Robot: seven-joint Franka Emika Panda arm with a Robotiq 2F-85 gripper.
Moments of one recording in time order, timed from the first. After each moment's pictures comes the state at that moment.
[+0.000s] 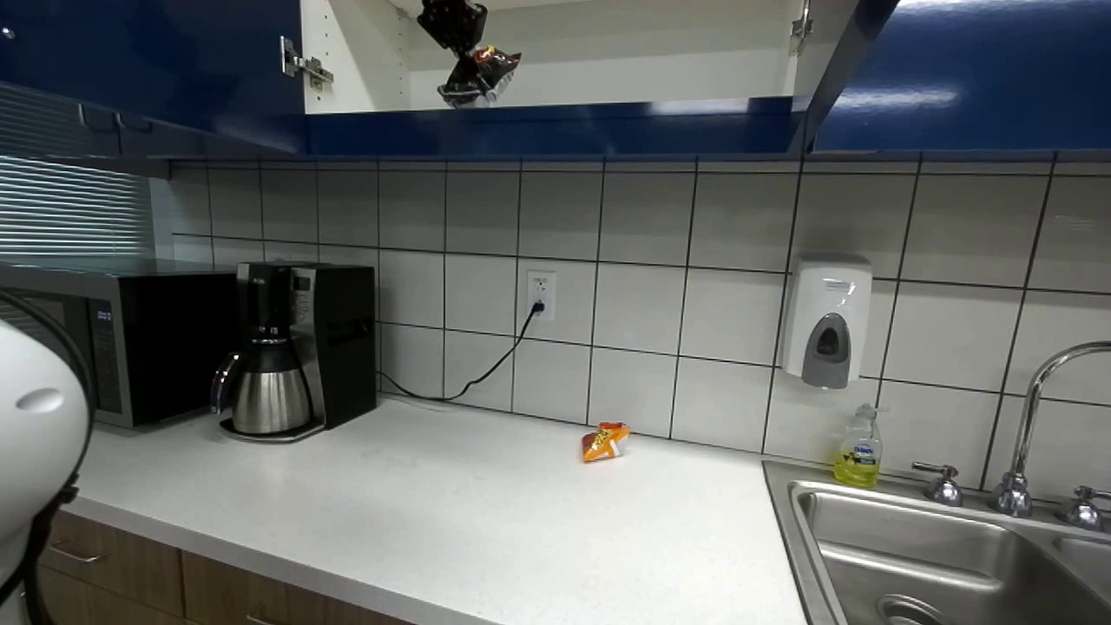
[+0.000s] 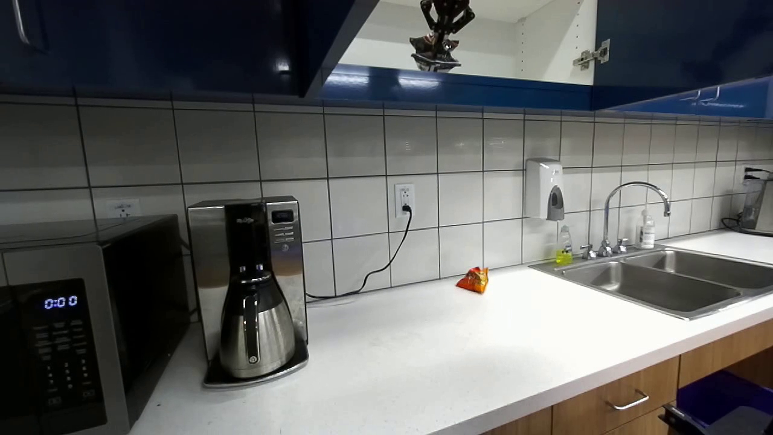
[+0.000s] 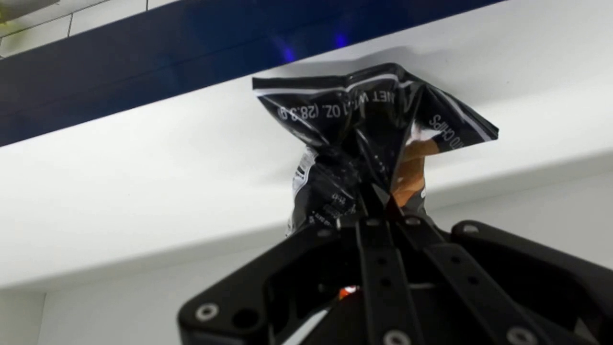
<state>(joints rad) -0.04 -0.06 0.12 -1.36 -0.17 2.09 0.37</state>
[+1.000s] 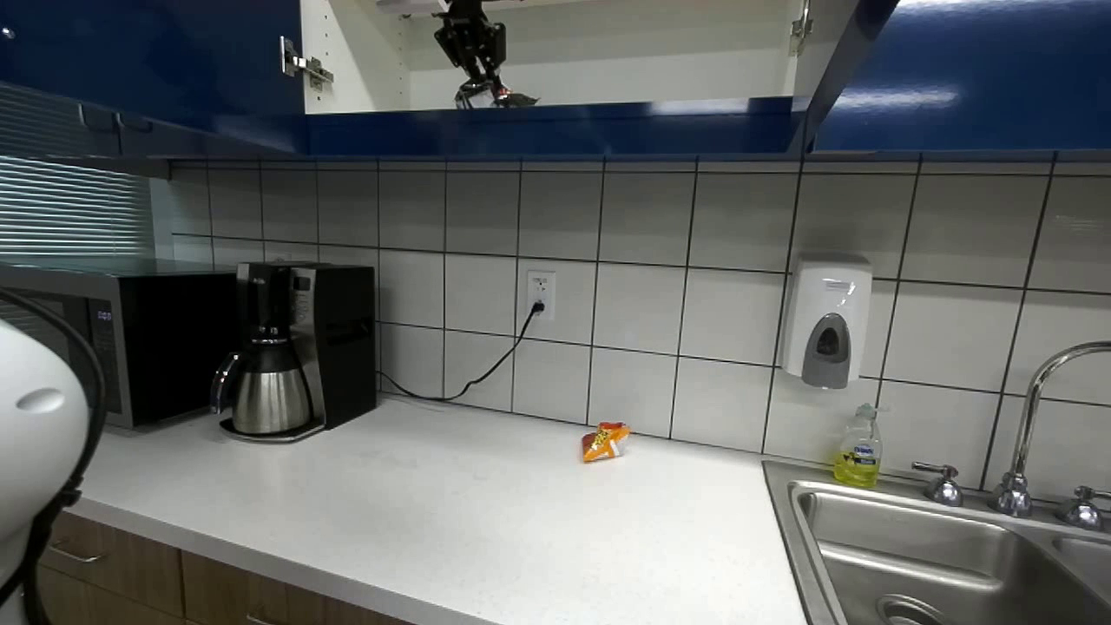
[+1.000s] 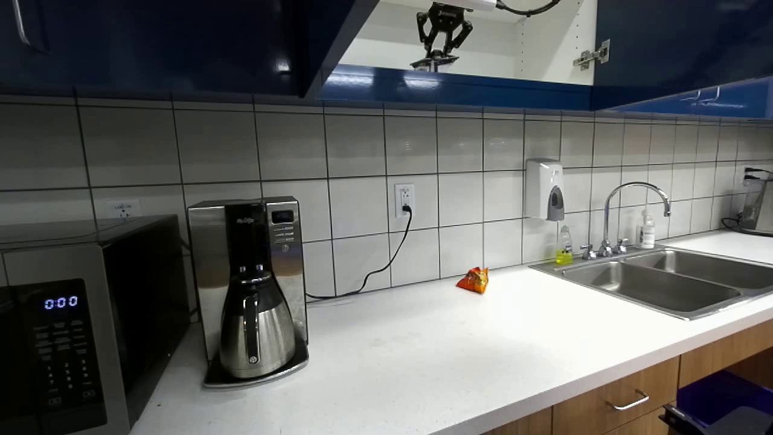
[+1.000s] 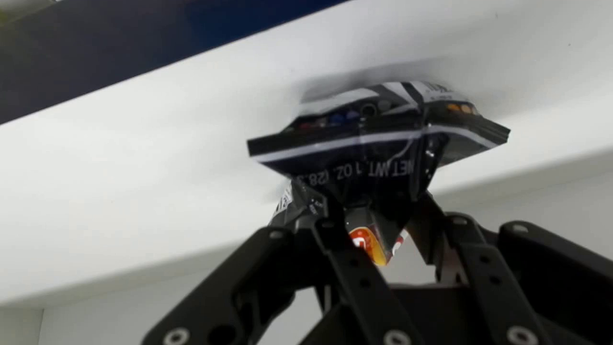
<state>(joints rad) -0.04 0.06 0.11 -1.25 -0.18 2.09 0.40</state>
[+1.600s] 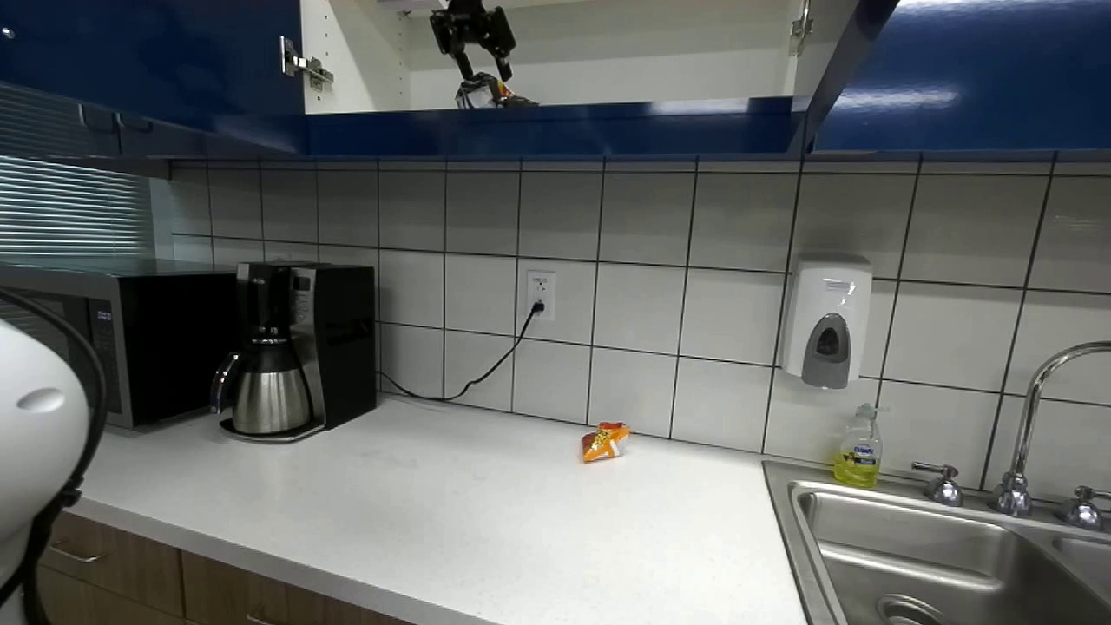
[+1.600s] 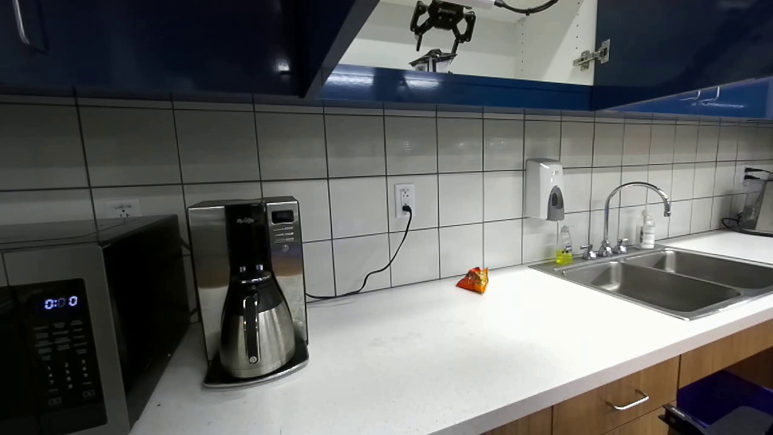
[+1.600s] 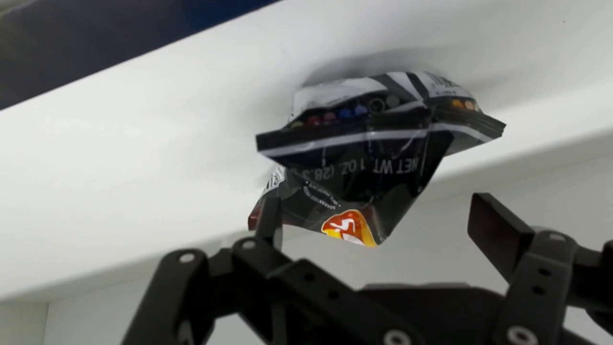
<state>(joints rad) -0.04 0.07 0.11 -1.23 -0.19 2.09 0.42</state>
